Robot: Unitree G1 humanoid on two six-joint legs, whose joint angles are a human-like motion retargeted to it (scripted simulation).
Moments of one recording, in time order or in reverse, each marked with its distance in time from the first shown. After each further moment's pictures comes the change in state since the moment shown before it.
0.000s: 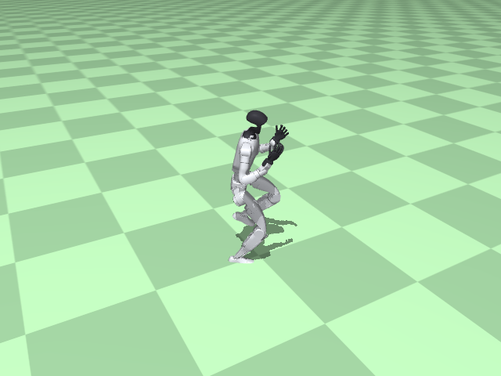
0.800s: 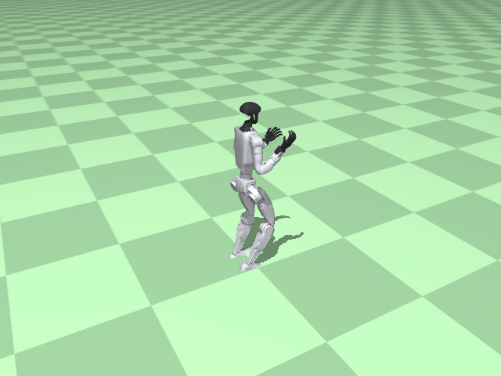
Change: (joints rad) left arm 0.127 0.053 -0.317 0.364 0.307 -0.117 0.283; right arm 0.146 0.195 -0.152 0.116 0.033 -0.139 -0.259; waist -0.031 0.009 -0.114; left_leg 0.847 -0.192 -0.087 -1.335 -0.159 -0.026; right_leg 0.277 0.082 -0.110 -0.263 0.274 0.149
